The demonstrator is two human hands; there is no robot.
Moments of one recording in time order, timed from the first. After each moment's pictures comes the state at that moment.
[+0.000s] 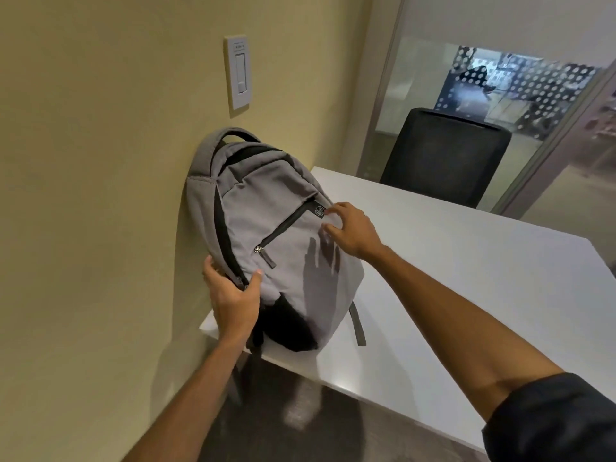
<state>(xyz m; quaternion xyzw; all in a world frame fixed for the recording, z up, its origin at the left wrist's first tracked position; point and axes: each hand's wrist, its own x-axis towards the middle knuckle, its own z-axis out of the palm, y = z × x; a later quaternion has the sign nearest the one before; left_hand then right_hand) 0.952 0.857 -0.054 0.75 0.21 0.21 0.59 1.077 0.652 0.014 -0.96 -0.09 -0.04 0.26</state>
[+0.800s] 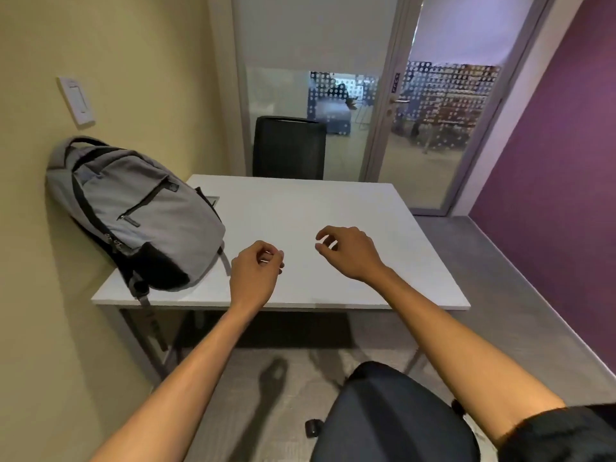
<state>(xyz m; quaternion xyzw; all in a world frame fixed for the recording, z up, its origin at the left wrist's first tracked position) 0.627 0.587 0.050 0.81 -0.10 0.06 0.58 0.615 0.389 0.070 -0.96 0.03 -0.12 0.23</state>
